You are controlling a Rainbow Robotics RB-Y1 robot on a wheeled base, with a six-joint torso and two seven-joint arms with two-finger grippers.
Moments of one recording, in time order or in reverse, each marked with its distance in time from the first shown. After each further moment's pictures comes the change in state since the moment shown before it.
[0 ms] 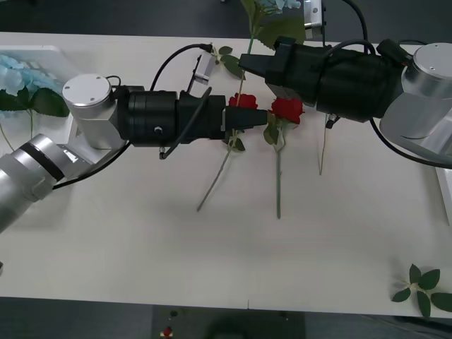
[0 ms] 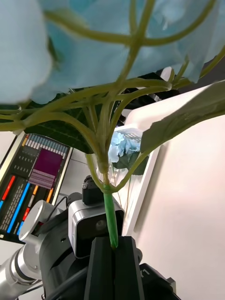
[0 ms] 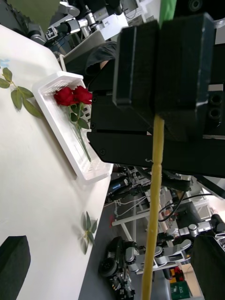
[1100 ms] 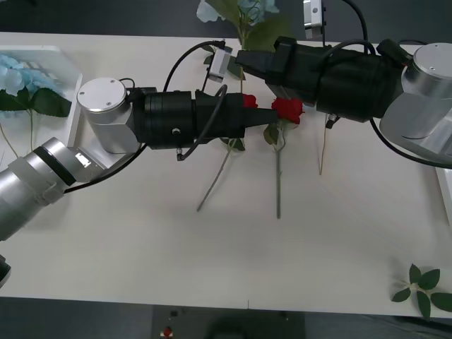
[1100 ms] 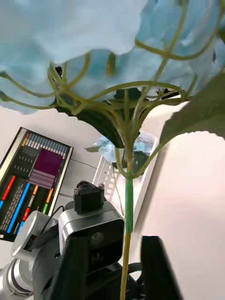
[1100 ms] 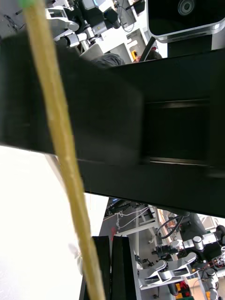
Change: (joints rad) right arm 0.000 0.000 0.000 0.000 0.000 0.000 0.000; left arm 0.000 -0.027 -0.033 -0.061 0.000 -0.125 -0.004
